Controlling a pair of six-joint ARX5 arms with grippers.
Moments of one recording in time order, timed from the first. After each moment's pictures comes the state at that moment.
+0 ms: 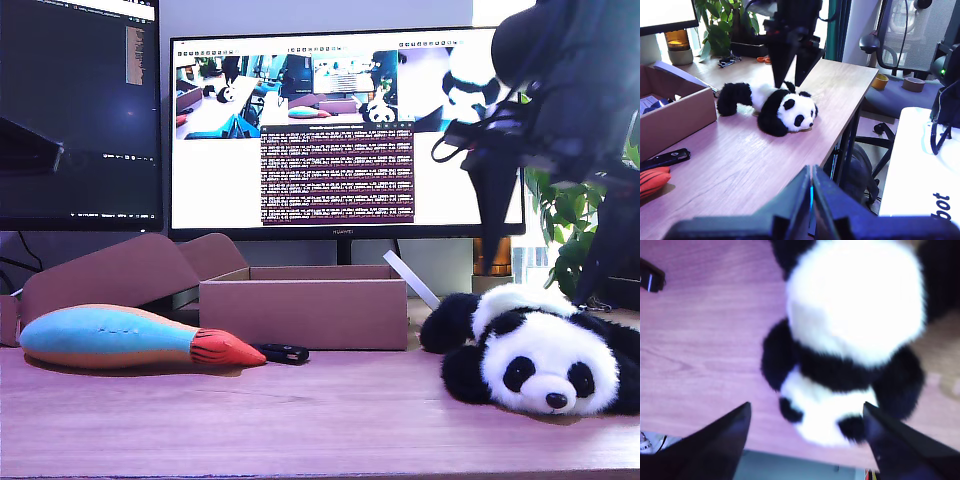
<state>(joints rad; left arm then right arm) -0.71 0.17 0.09 -0.13 0.43 -0.02 0.35 1.60 1.16 -0.95 -0.25 0.42</state>
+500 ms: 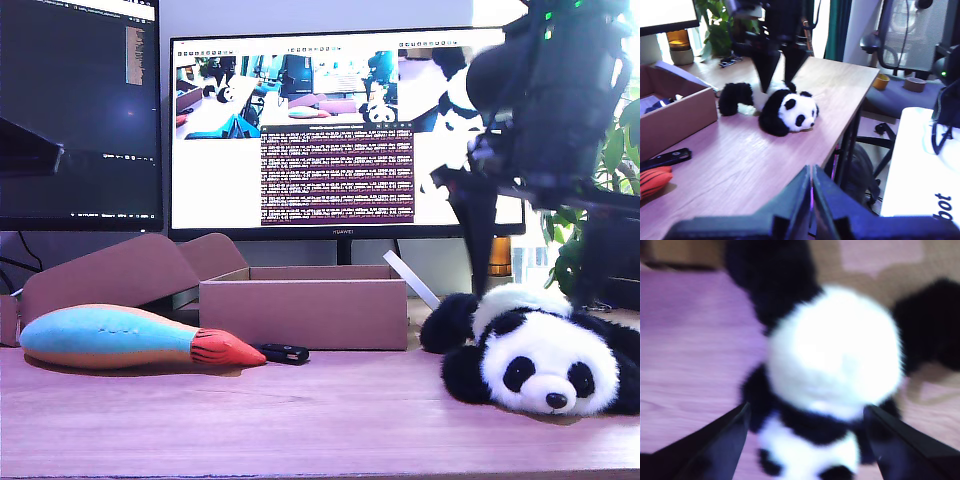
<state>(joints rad) -0.71 0.17 0.09 -0.13 0.42 -0.02 0.35 1.73 1.25 -0.98 -0.13 0.40</state>
